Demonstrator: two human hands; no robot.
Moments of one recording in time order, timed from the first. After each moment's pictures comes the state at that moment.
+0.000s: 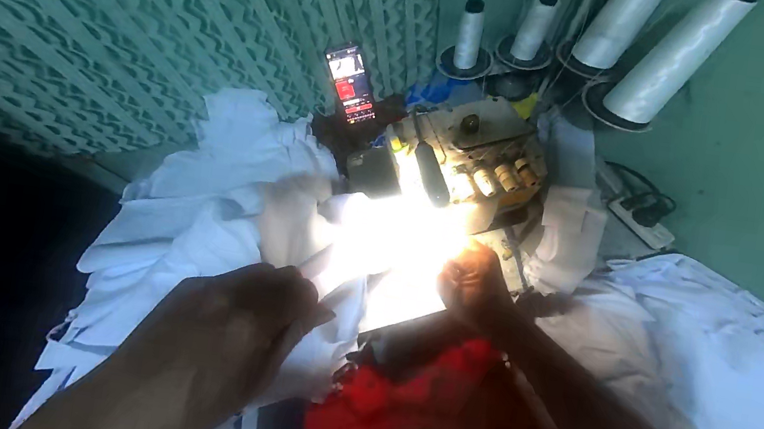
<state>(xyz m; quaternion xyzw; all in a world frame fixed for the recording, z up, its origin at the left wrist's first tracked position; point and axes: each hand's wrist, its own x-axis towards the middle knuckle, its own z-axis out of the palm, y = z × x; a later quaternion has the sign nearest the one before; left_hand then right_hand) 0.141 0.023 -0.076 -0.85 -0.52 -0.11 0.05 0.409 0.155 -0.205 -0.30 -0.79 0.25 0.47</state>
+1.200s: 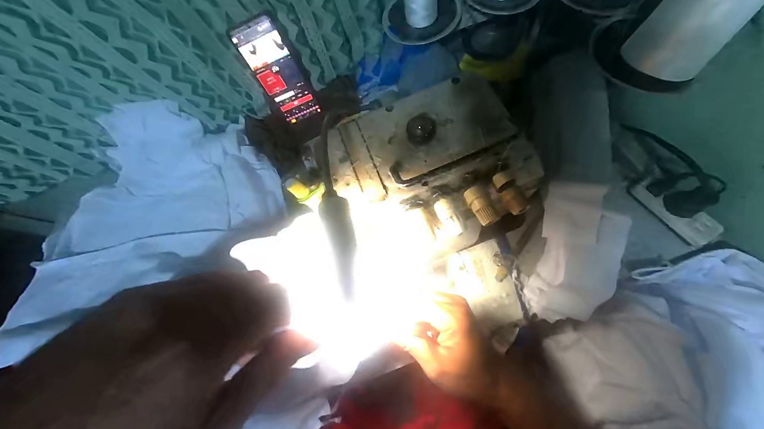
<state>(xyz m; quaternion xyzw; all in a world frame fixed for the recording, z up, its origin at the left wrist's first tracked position) 0.170 0.143 -0.063 -0.87 -0.48 -0.05 -0.07 0.421 0.182 -0.253 -0.25 -0.73 0.43 0.47</state>
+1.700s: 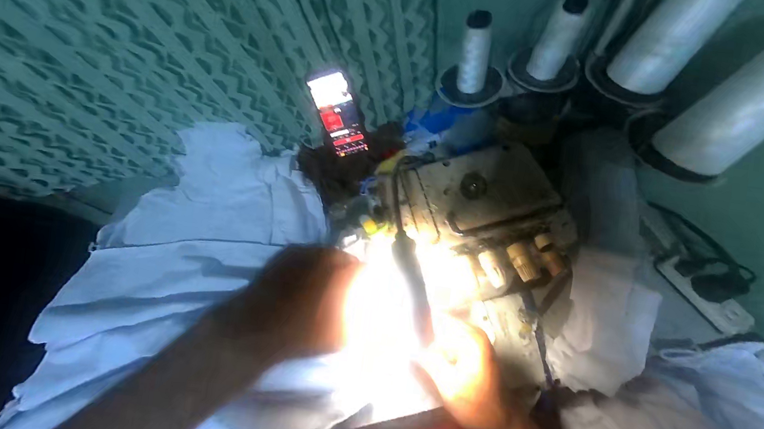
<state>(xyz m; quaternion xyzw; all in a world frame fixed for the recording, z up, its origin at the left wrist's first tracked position) 0.175 0.194 -0.111 -0.81 -0.59 0.03 -0.02 0.401 0.191 -0.248 -0.32 -0.70 0.44 0.47</state>
